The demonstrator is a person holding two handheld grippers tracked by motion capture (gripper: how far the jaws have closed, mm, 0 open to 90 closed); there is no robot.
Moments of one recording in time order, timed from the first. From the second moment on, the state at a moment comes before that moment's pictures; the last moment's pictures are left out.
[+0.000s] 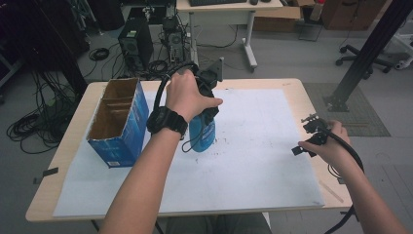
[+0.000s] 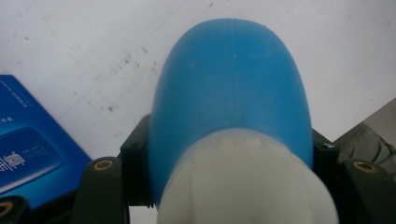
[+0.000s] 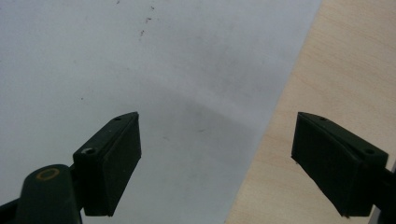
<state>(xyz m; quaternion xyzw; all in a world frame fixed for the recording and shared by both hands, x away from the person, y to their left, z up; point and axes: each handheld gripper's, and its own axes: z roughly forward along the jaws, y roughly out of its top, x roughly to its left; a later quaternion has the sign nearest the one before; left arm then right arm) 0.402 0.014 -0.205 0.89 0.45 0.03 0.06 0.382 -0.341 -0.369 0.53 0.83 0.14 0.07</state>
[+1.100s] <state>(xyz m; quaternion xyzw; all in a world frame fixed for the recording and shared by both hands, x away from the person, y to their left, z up) 0.400 0.041 -0.151 0.87 0.47 0.05 0.09 0.383 -0.338 -0.369 0.53 0.84 0.14 0.07</state>
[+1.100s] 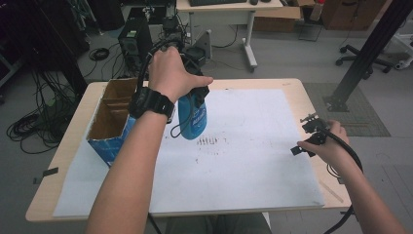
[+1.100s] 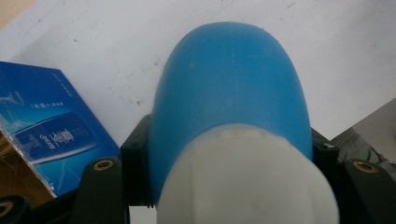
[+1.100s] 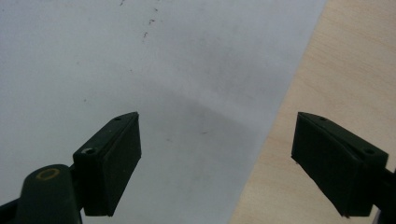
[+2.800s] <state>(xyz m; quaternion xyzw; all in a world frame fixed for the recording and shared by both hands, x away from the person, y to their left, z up) 0.401 0.126 -0.114 0.79 0.59 0.08 0.12 0.386 -0.333 -0.373 0.53 0.84 0.13 0.07</state>
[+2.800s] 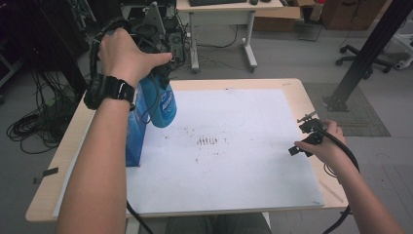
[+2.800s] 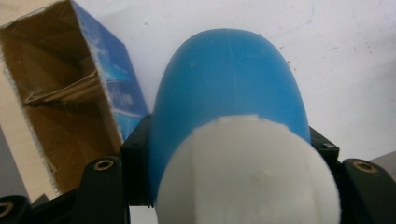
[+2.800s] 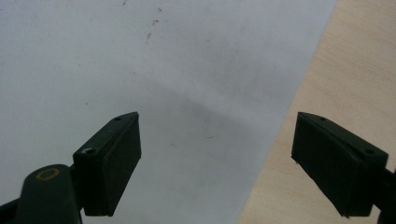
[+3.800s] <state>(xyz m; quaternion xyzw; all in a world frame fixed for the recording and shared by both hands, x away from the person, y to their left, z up) 0.397 0.184 -0.108 0.73 0.66 0.11 0.13 0.389 -0.332 -0.376 0.53 0.84 0.13 0.07</state>
